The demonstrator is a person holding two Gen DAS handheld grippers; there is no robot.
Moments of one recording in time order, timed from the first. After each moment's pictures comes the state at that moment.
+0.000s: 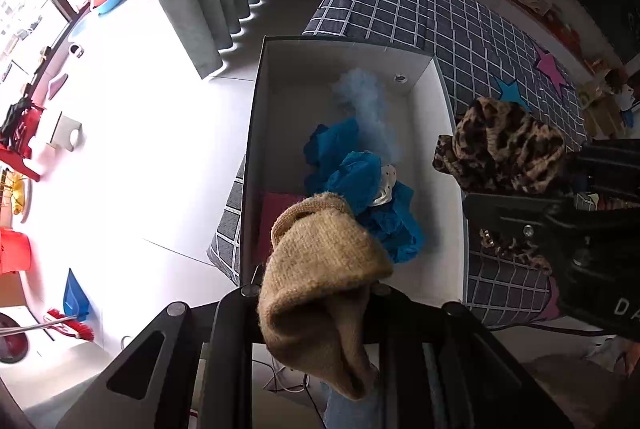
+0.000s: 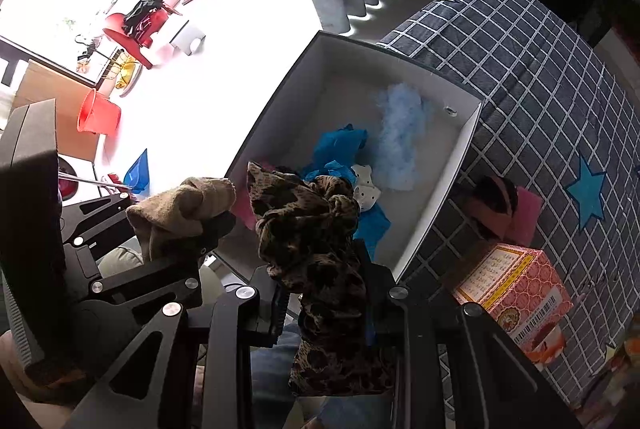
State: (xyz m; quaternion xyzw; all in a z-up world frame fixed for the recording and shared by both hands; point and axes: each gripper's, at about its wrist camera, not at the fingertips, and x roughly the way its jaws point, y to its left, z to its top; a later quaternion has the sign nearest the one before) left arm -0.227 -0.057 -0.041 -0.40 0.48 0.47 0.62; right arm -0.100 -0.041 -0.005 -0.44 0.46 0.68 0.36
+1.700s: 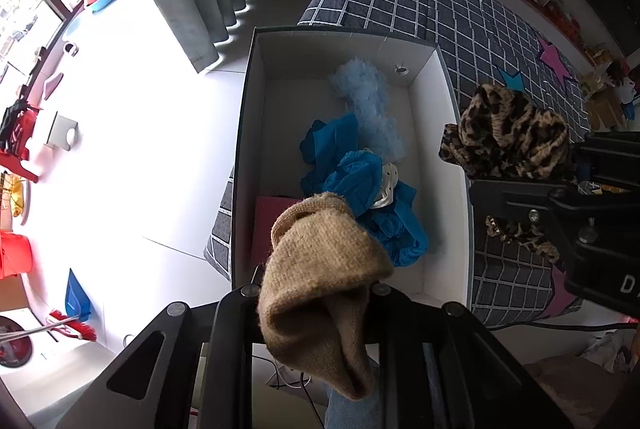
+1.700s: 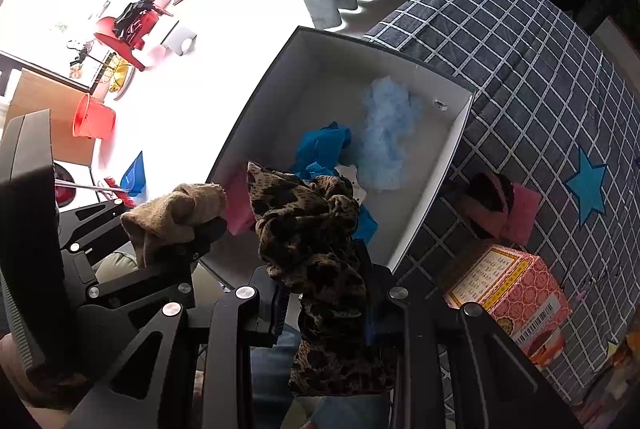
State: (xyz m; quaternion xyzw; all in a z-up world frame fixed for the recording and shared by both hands) left arm -0.222 -0.048 -0.054 -0.41 0.49 0.47 0.61; right arm -0.093 -0.029 -0.012 -0.44 0.48 0.66 0.37
